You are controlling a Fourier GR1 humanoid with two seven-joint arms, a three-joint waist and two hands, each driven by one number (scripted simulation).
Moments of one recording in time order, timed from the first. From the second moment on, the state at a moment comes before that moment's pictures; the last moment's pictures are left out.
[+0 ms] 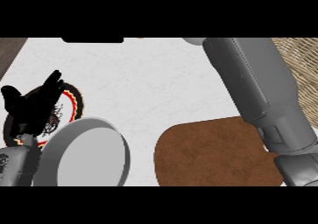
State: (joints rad) left arm -0.24 0.27 0.15 -1.38 0.06 -0.06 0.23; right arm -1.27 -0.14 0.04 -0.85 1.14 -0.51 1.04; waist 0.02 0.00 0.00
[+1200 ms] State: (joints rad) left arm -0.22 0.25 0.16 -1.40 0.05 -0.05 0.24; right arm -1.01 -0.39 -0.17 -0.76 1.08 -0.60 0.82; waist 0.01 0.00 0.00
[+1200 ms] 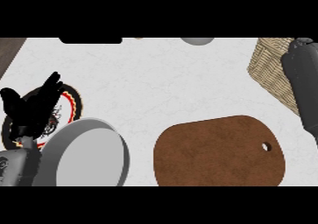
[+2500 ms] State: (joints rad) left arm -0.20 0.25 0.18 -1.40 0.05 -0.07 0.23; right arm -0.87 -0.49 -0.45 -0.81 0.79 -0.91 0.55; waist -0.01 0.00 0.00
